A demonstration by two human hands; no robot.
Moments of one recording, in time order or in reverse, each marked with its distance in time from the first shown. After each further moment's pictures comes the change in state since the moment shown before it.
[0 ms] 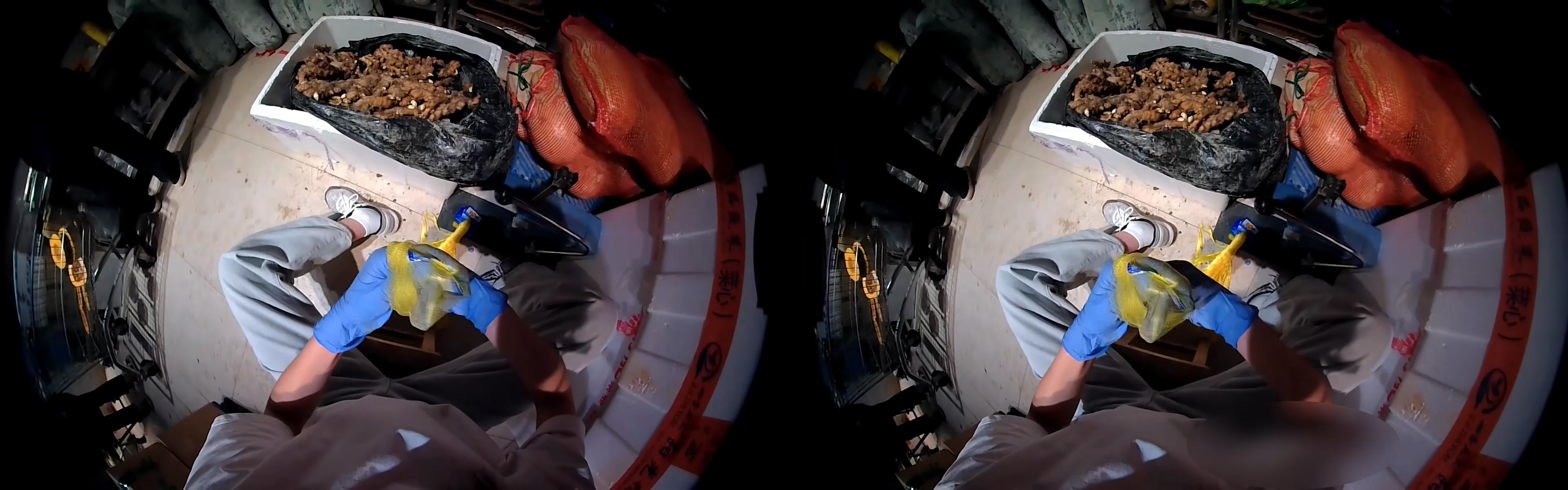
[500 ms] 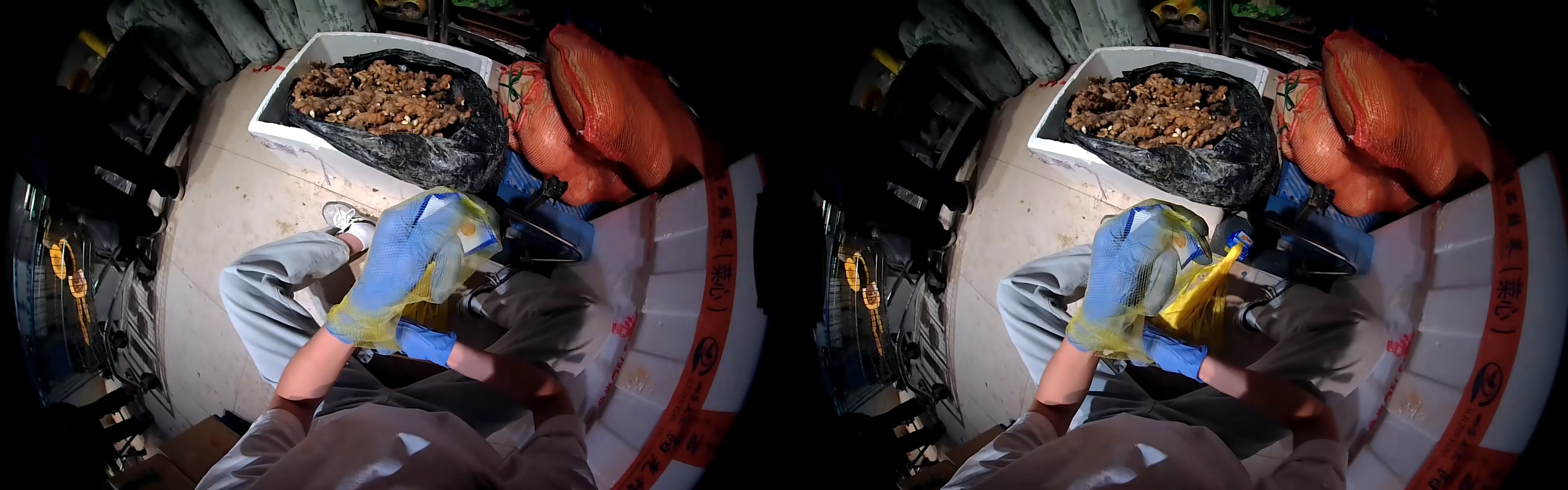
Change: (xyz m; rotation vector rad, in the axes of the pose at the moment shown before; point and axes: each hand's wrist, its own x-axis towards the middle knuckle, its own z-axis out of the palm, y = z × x) left_hand 0.059 0.043 0.063 0.622 0.152 0.109; right_hand -0.003 0.042 0.060 -0.110 -0.418 0.099
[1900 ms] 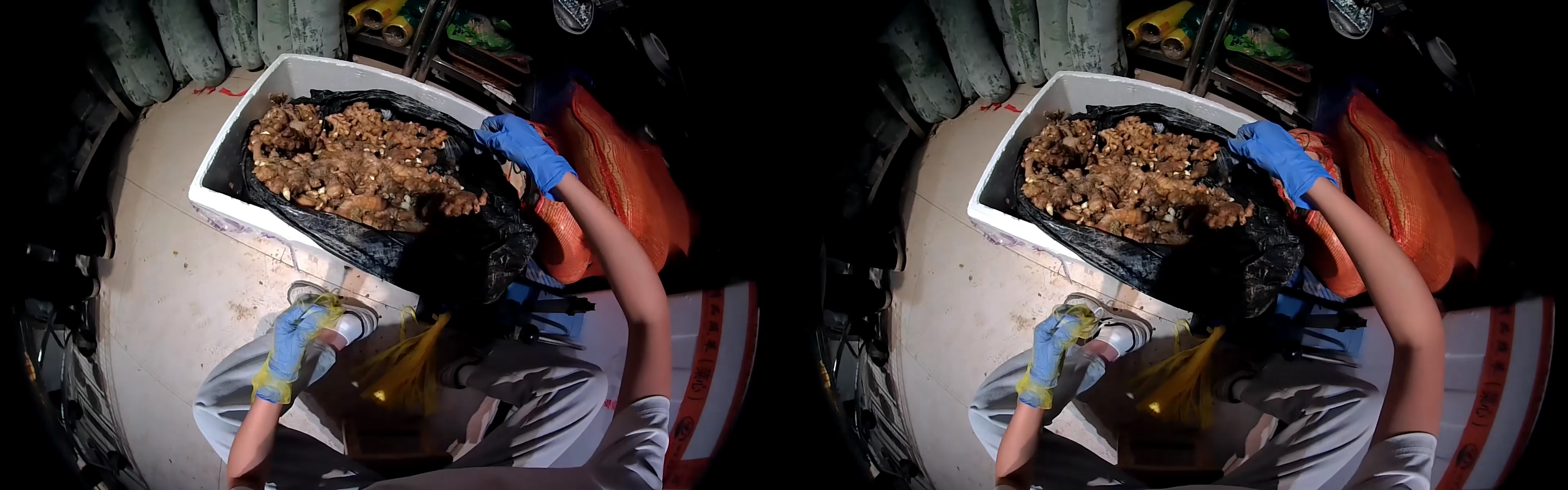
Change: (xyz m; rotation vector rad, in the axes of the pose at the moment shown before) left_hand 0.069 -0.165 -0.244 -0.150 0.211 -0.255; right_hand 0.119 -0.212 -0.381 -0.907 0.872 0.346
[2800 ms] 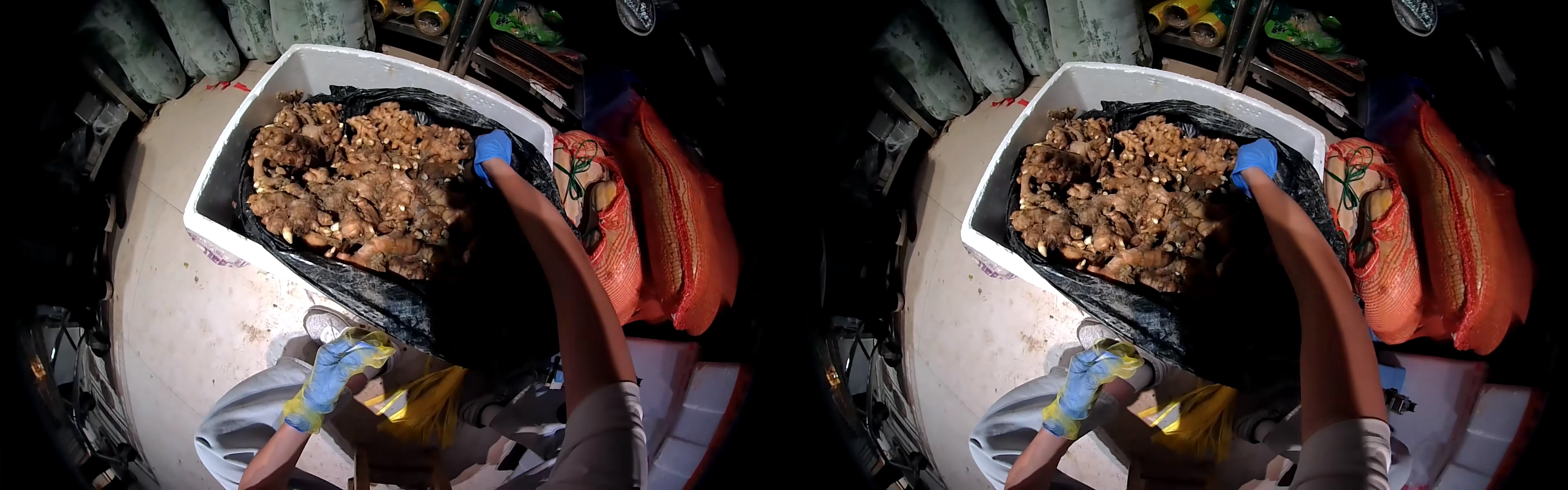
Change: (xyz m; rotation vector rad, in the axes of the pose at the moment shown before) left_hand 0.053 -0.026 0.022 0.000 -0.182 -0.063; right_hand 0.212 0.117 0.158 -0.129 0.509 0.282
